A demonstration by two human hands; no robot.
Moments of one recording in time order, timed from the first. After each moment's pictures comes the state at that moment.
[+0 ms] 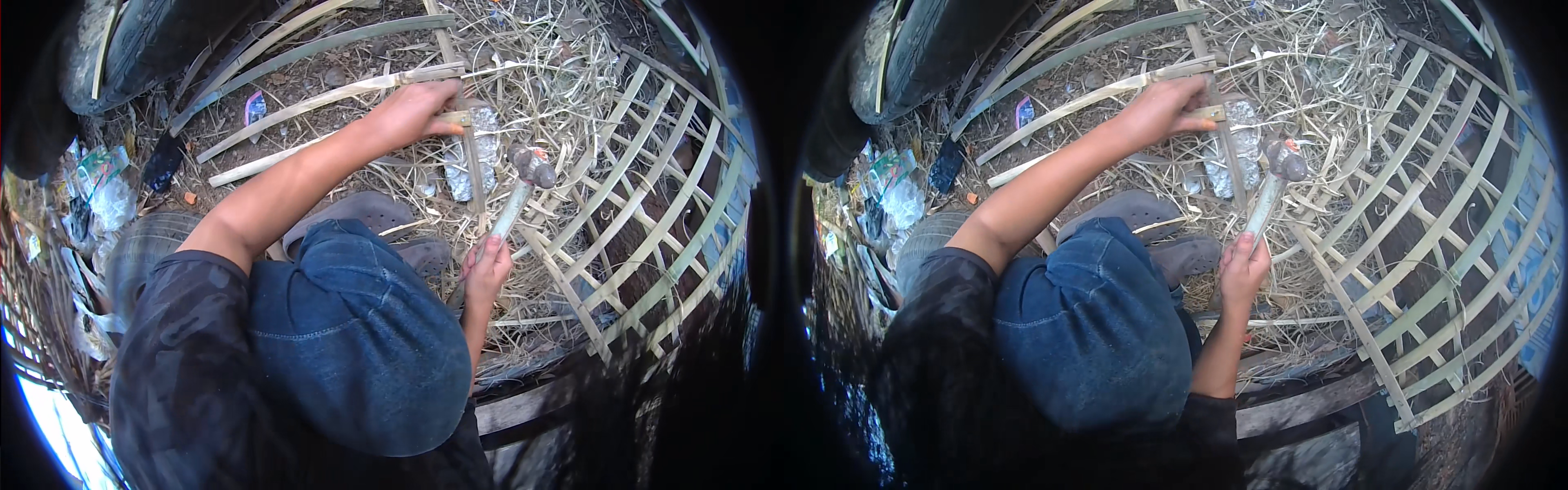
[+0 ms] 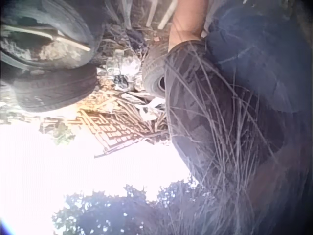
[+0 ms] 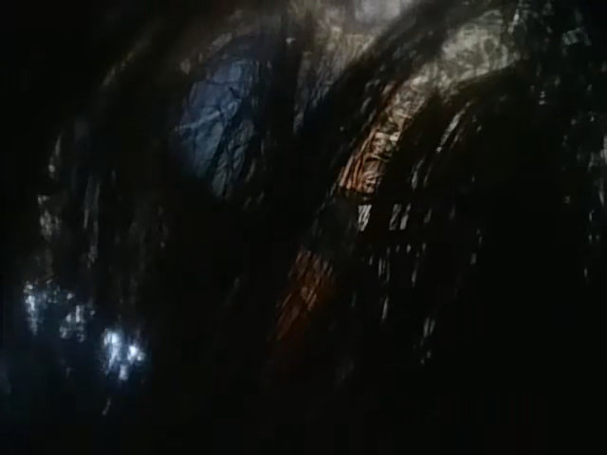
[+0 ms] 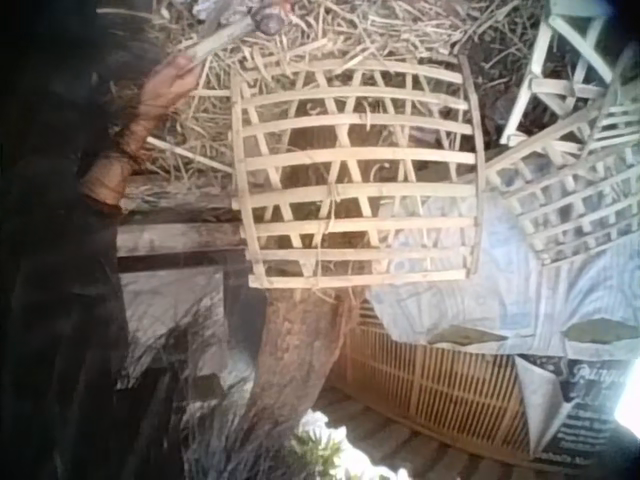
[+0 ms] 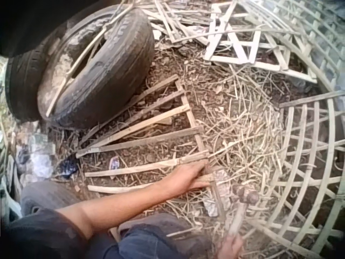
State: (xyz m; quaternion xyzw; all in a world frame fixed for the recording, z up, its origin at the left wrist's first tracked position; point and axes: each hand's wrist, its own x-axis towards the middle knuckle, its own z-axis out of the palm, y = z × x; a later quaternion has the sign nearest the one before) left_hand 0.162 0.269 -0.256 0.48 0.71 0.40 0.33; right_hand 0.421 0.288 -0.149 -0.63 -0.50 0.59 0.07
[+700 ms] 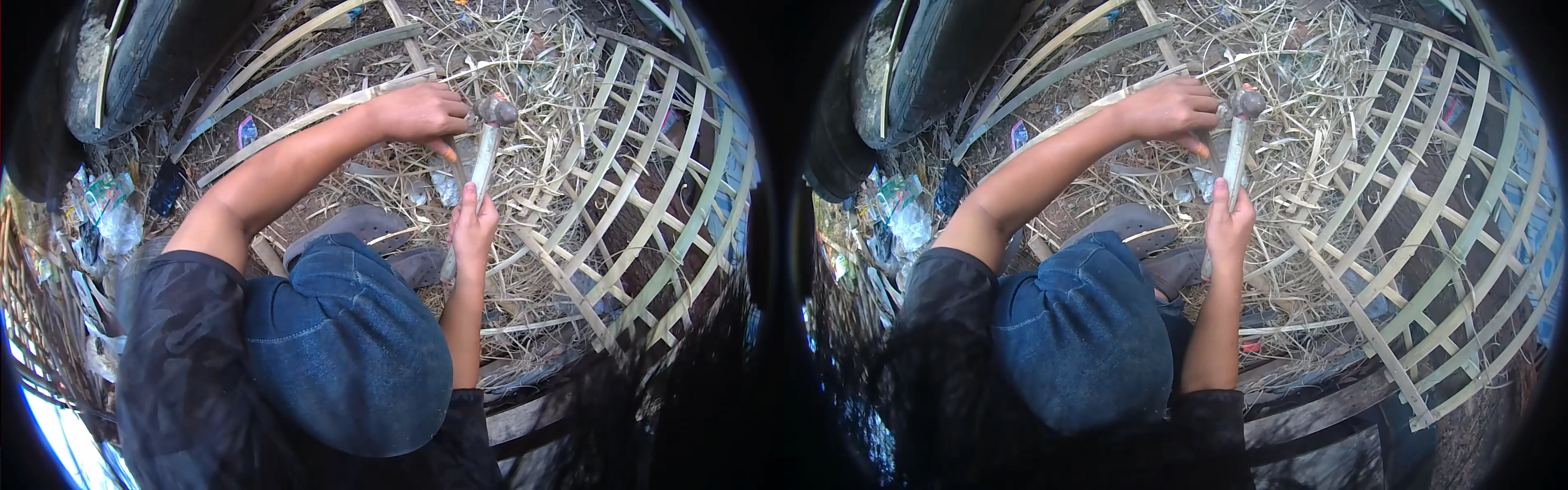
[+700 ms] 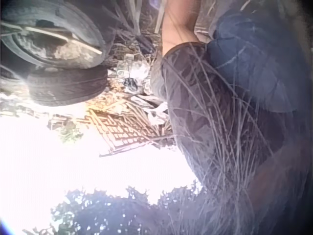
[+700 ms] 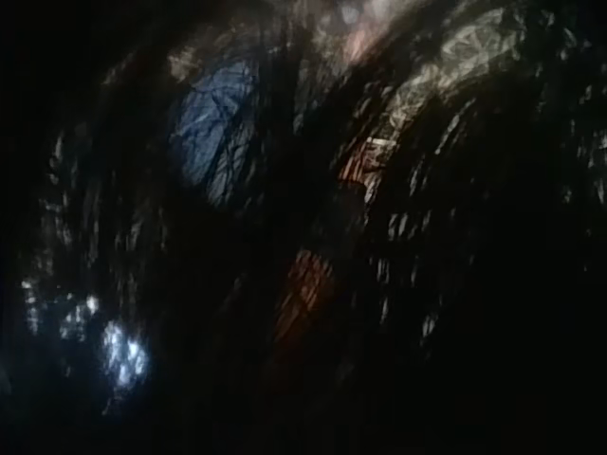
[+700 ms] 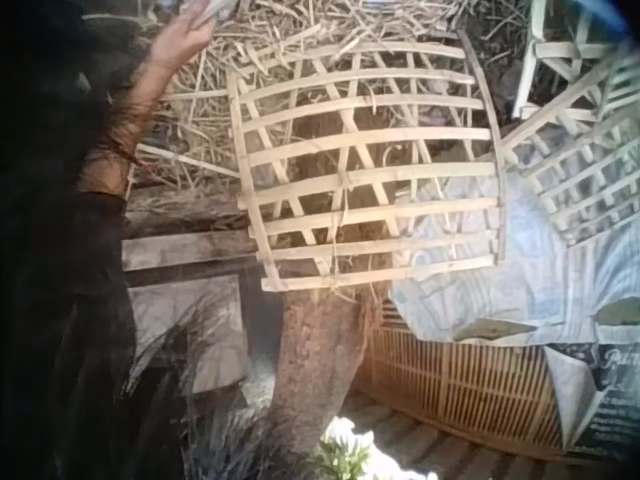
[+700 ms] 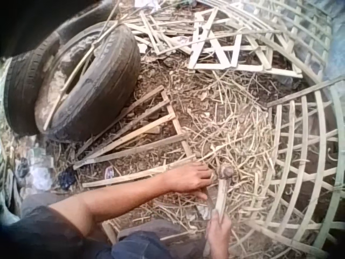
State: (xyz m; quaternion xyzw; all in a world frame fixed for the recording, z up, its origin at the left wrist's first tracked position) left_hand 0.146 0.316 -0.247 0.77 0.51 0.36 0.14; right_hand 0.375 0.314 -0.189 -0.61 -0.50 0.61 0.07
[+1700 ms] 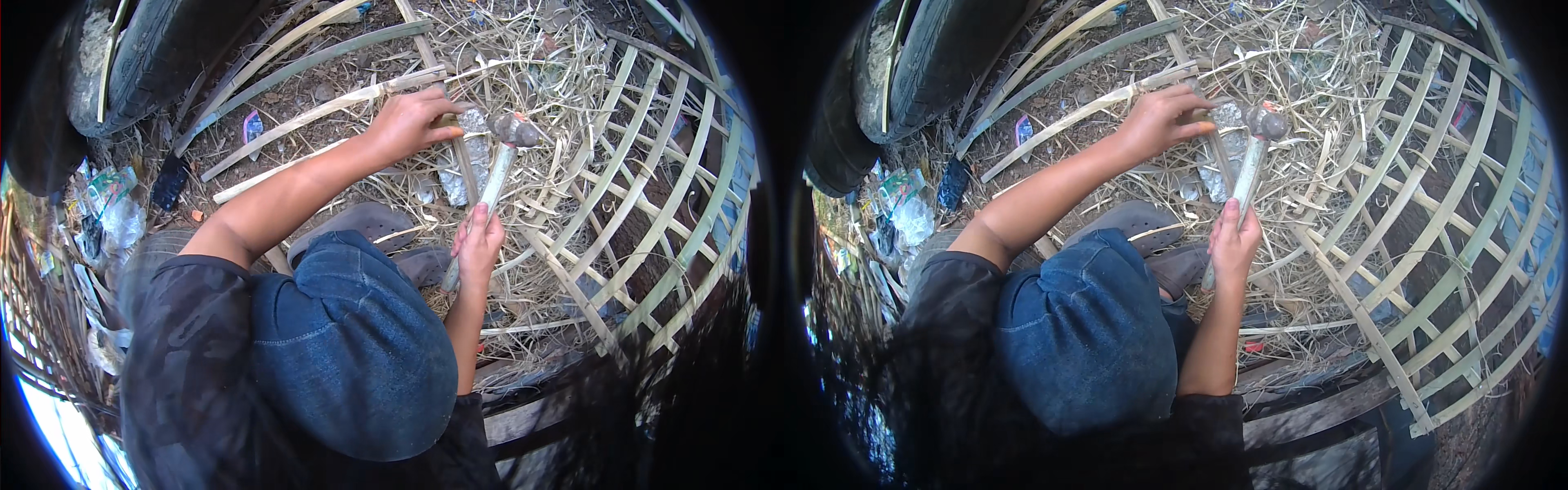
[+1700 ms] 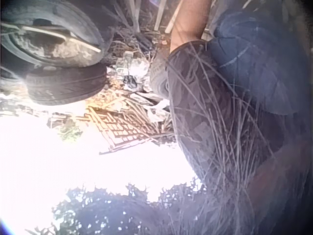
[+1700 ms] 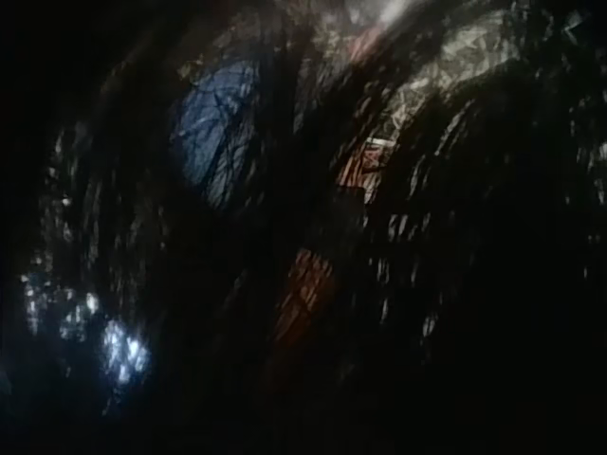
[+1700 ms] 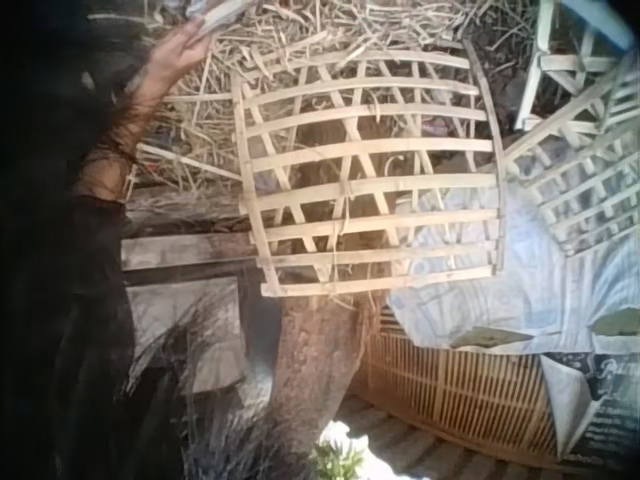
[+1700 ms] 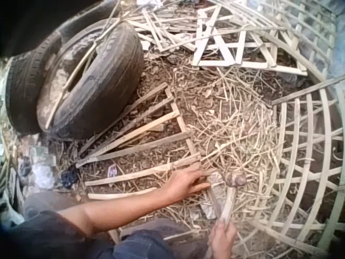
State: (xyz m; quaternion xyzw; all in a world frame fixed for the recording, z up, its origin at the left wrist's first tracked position) left_hand 0.179 0.277 -0.247 0.50 0.71 0.43 0.26; right_hand 0.387 0.301 -0.173 -0.61 -0.45 0.65 0.09
